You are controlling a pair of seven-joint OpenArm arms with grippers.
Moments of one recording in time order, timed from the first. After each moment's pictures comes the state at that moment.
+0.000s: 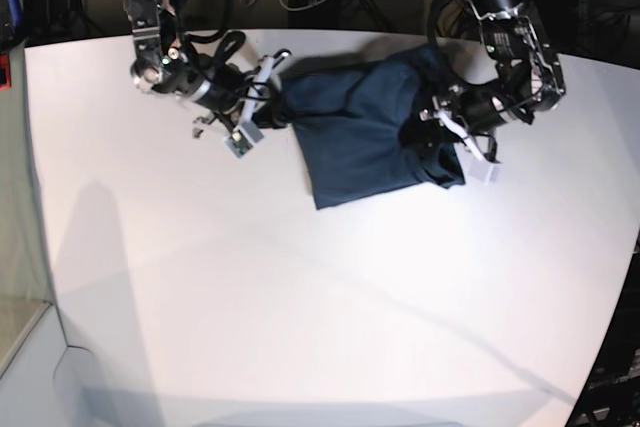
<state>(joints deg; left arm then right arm) -1.1 0.9 -32.8 70.6 -39.2 -42.4 67.9 -11.4 4.4 -1.4 89.3 8.0 40.1 -32.1</state>
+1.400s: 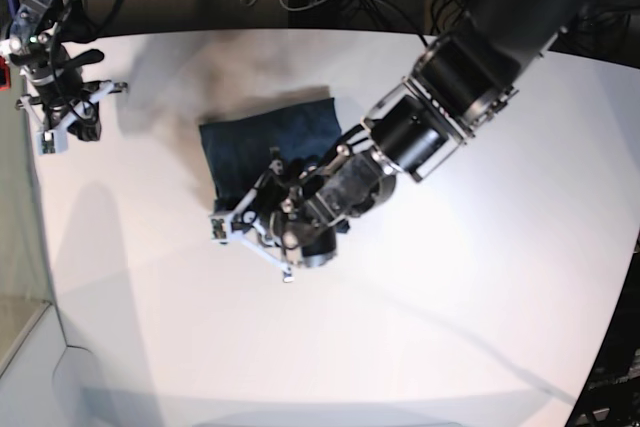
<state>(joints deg) -37.0 6.3 49.5 48.1 3.1 -38.7 40.8 -15.0 5.4 39.2 96.5 8.3 39.6 -35.6</state>
